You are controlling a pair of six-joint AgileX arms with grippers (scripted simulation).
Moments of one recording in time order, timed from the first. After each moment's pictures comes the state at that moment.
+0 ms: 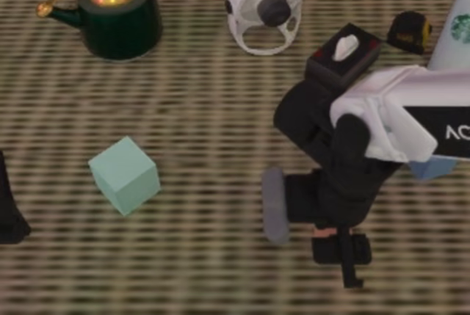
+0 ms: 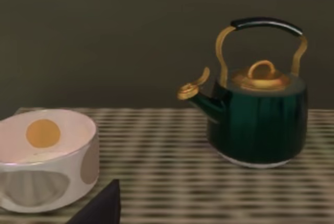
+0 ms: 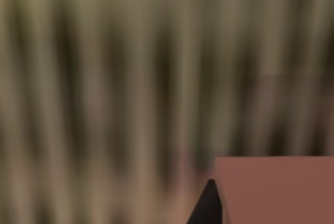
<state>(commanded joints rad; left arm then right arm) 0.00 0.00 0.00 0.00 0.00 0.00 0.71 1.89 1.17 -0.82 -0.03 -0.85</state>
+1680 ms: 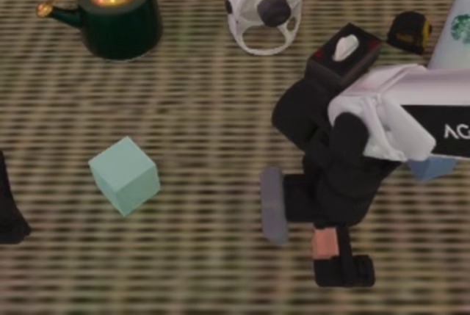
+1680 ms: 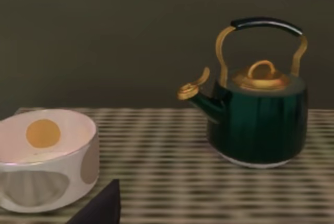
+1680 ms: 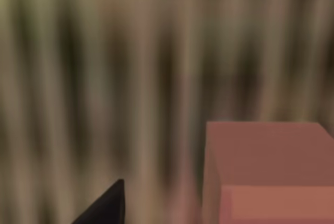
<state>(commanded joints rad) 0.00 0.00 0.00 0.00 0.00 0.00 0.71 1.89 1.18 -0.84 -0.03 -0.86</state>
